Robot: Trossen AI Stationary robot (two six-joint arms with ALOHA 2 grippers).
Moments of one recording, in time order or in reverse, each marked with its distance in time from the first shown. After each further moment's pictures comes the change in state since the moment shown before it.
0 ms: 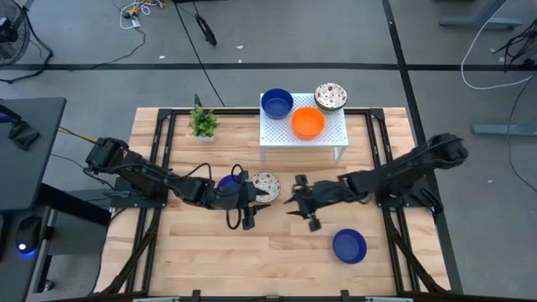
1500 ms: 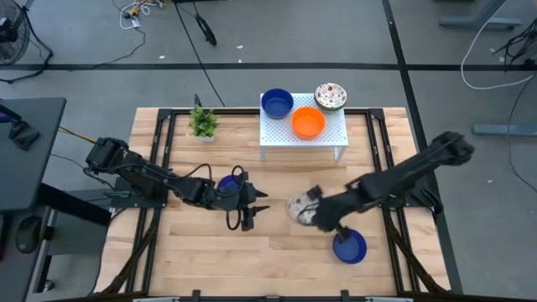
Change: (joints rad) left arm -0.005 -0.001 0.000 -0.024 0.018 -0.028; right arm 0.156 -0.070 0.305 -0.795 -0.063 -0.066
